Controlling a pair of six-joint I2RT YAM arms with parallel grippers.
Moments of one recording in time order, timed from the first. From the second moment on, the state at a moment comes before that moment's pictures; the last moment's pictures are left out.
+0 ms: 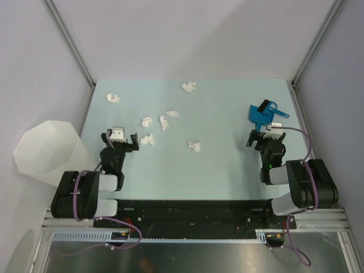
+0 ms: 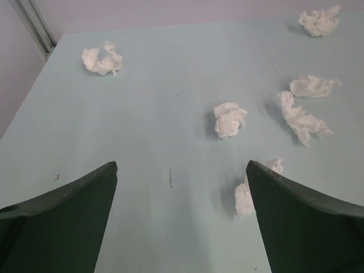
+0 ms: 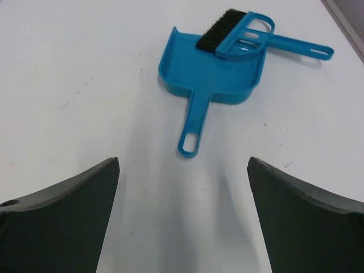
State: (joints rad) left arm -0.02 1.35 0.13 1.20 0.03 0.05; right arm 0.06 1.47 0.21 1.11 0.15 0.07
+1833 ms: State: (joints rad) left arm -0.07 0.84 0.61 -0.02 0.50 0.24; right arm 0.09 2.19 1.68 -0.55 -0.03 -0.19
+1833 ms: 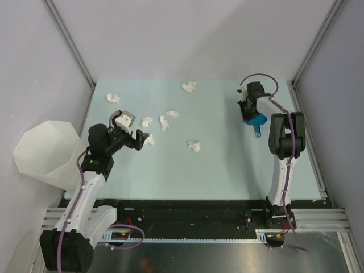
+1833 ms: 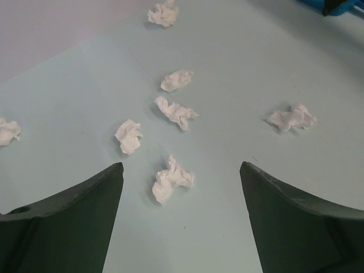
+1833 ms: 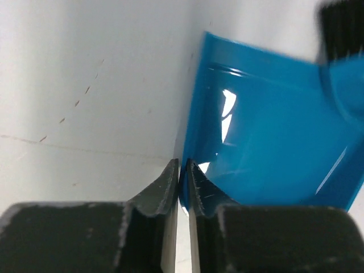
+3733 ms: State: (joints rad) left arm -0.07 0.86 0.67 -0.22 0.48 0.29; right arm -0.06 1.97 1.75 -0.48 -0.16 0.07
